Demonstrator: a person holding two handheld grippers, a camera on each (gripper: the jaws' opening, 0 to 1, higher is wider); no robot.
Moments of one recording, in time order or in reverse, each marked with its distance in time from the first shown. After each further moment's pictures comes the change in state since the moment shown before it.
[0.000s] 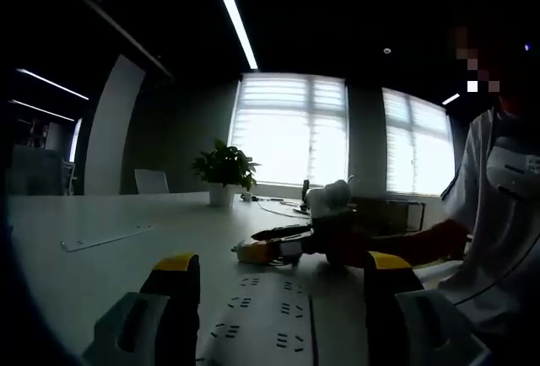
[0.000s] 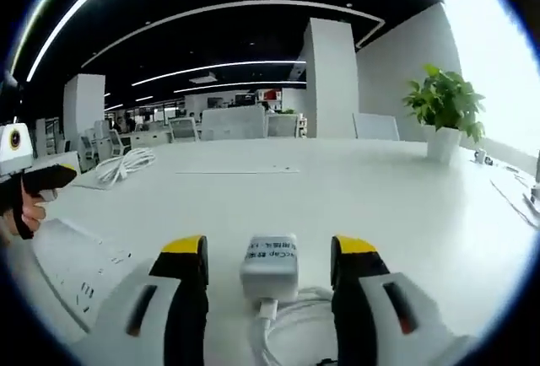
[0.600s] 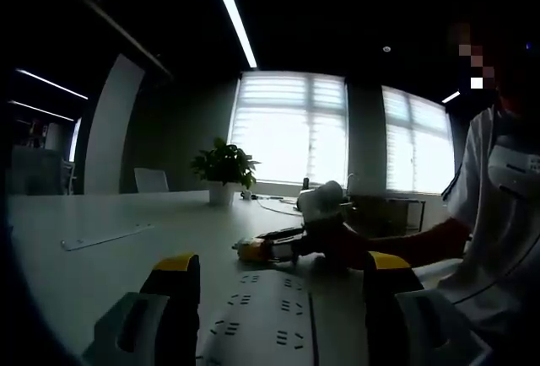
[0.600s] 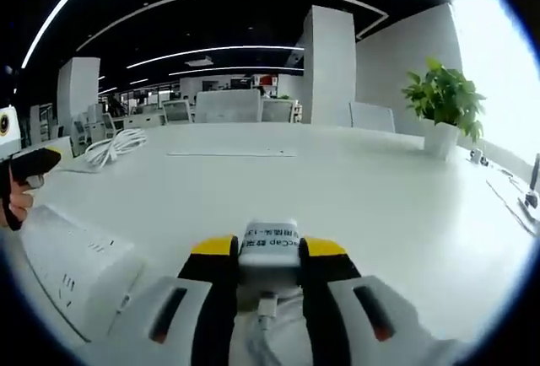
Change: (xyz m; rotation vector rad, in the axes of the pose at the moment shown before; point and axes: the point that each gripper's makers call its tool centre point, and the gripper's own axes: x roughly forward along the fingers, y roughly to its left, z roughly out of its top) left arm 0.000 0.001 -0.002 0.003 0.009 0.000; right arm 0.004 -0.006 -0.011 0.019 0.054 -0.030
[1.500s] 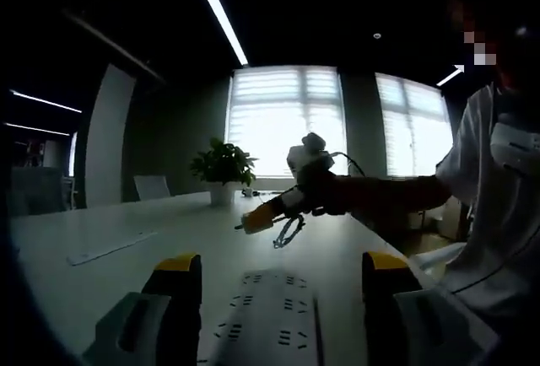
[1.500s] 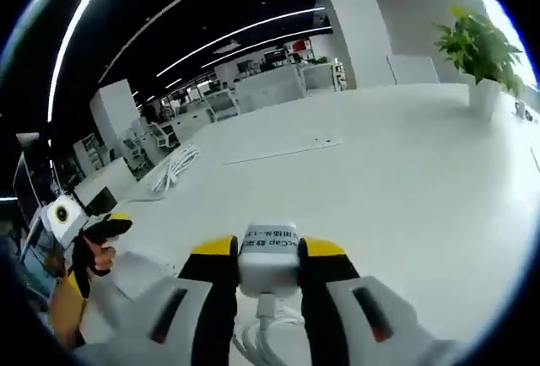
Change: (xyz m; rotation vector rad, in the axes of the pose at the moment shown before) left arm 0.002 -0.006 -0.001 0.086 0.032 0.015; right arm -0.036 0.027 0.056 0.212 0.236 0.404
